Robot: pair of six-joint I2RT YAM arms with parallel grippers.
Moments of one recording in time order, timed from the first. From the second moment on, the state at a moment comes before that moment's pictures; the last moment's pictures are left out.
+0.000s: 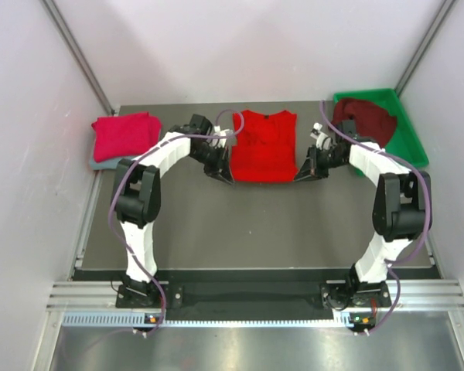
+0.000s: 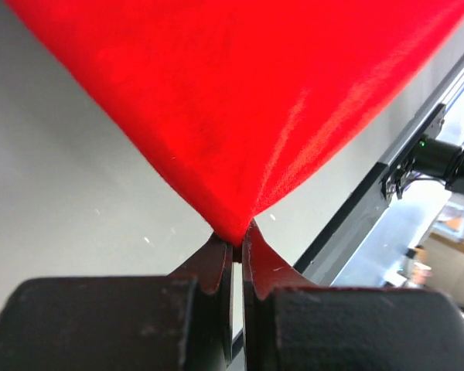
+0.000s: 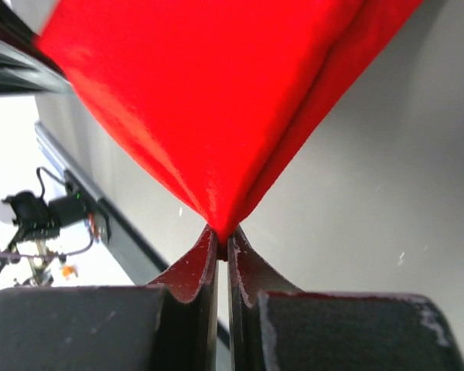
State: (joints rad) left arm -0.32 2.07 1.62 -0.80 0.75 -0.10; right arm 0.07 1.79 1.26 -0.62 -0.77 0.17
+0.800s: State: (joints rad) left arm -0.34 2.08 1.91 -0.91 0.64 0.00; right arm 0.08 1.86 1.63 -0.79 -0.80 0.09
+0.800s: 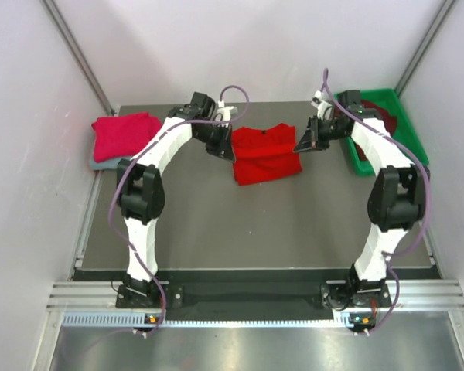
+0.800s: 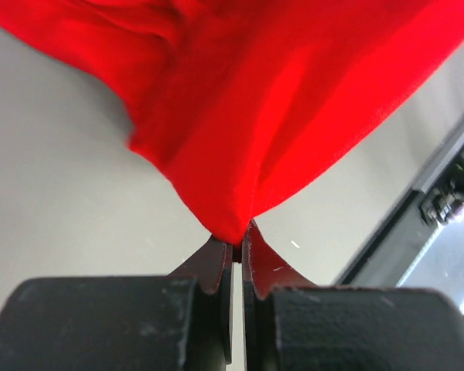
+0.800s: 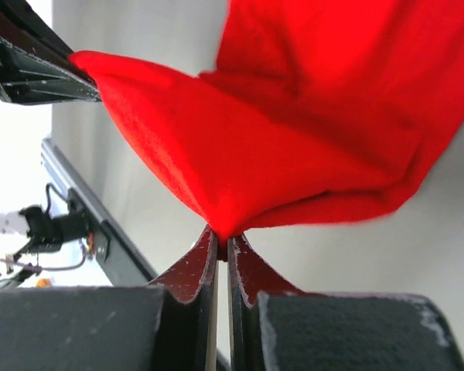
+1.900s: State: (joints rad) left arm -0.29 2.60 2.42 -0.62 0.52 -0.11; right arm 0.07 2.50 2.23 -0.60 -0.70 0.27
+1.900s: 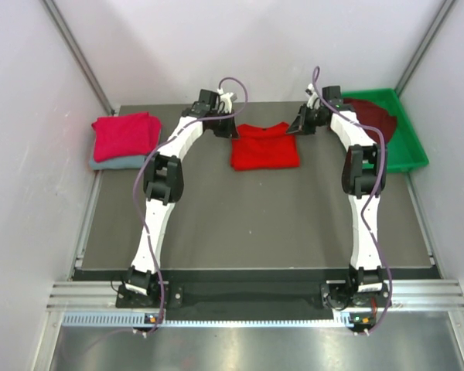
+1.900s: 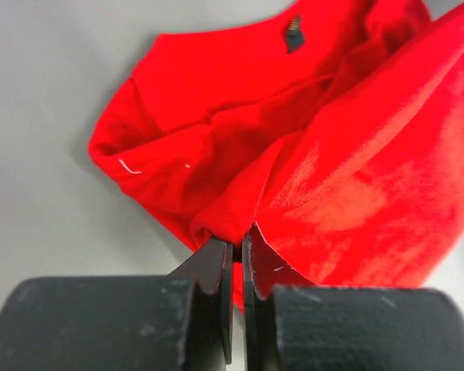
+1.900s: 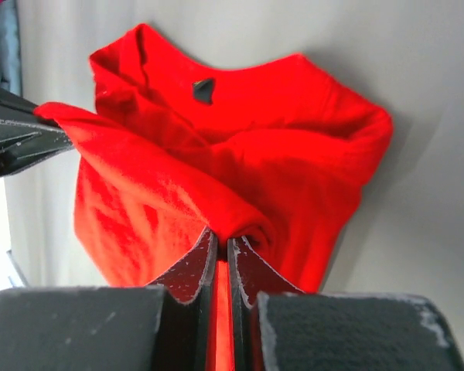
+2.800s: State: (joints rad) left arm -0.23 2.41 2.17 -0.59 0.47 -0.26; right arm 0.12 2.41 2.22 -0.56 -0.68 0.22
